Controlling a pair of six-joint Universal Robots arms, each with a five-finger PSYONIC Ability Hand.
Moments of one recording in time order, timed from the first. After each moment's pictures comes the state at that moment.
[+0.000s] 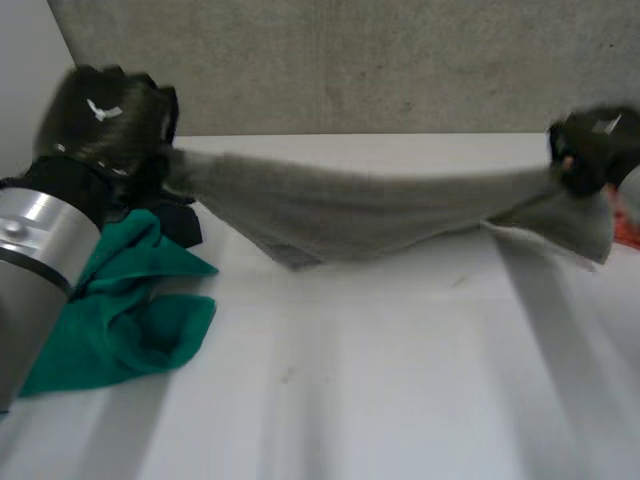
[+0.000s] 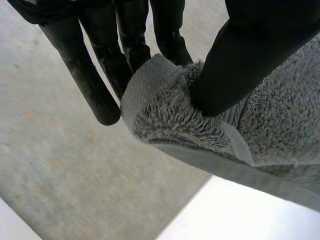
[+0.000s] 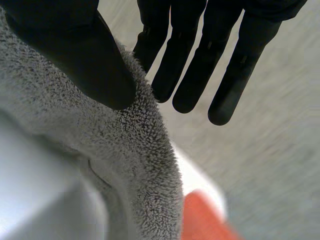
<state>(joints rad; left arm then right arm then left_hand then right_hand) 4.34 -1.46 -1.73 3.40 -1.49 3.54 1.63 -1.28 1.34 0.03 1.32 2.67 1.15 1.20 1.19 1.20 0.98 1.09 1.18 1.18 1.20 1.00</state>
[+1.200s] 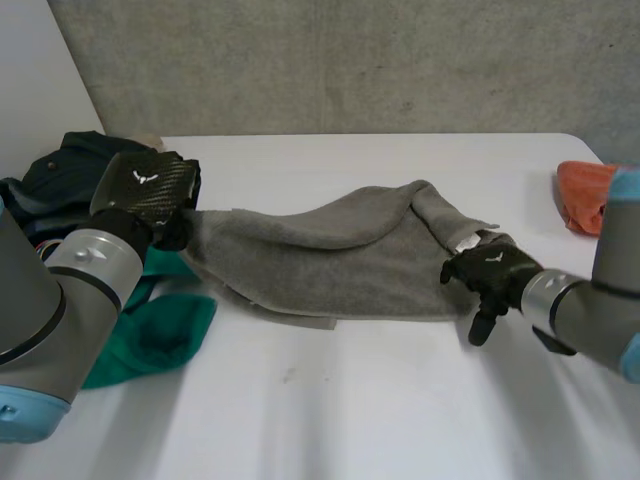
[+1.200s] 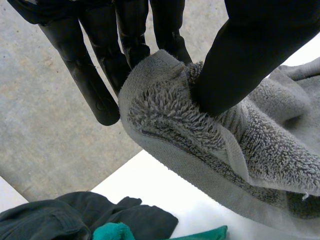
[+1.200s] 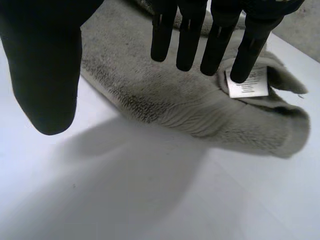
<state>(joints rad) 4.30 -1.69 -1.69 3.33 -1.59 3.46 1.80 -1.07 1.52 0.13 1.29 2.67 1.15 1.20 1.19 1.20 0.98 0.45 0.44 0.45 0.45 0.29</state>
